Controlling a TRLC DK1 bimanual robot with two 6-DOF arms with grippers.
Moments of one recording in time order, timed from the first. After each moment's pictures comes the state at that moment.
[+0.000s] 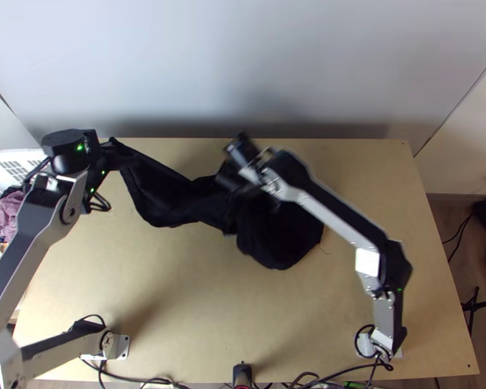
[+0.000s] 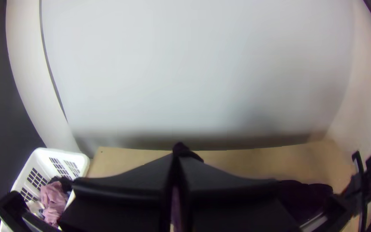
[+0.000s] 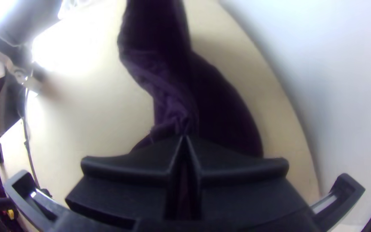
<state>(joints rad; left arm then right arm) -0.17 1.24 1.28 -0.40 -0.24 -0.08 0.83 2.00 2.11 -1.07 -0.06 -0.33</state>
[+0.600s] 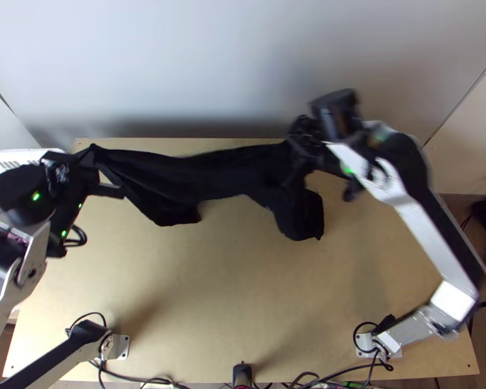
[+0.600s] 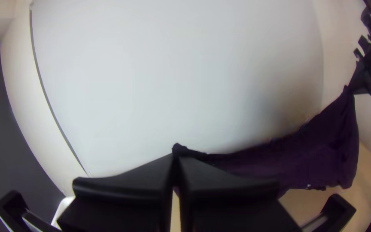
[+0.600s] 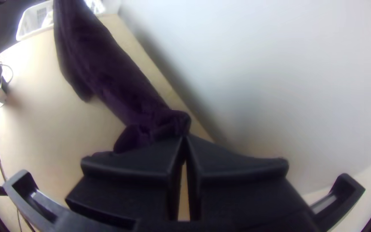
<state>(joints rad) -0.33 0.94 1.27 -0.48 -0.37 0.18 0.70 1.62 2.11 -1.11 0.24 -0.44</state>
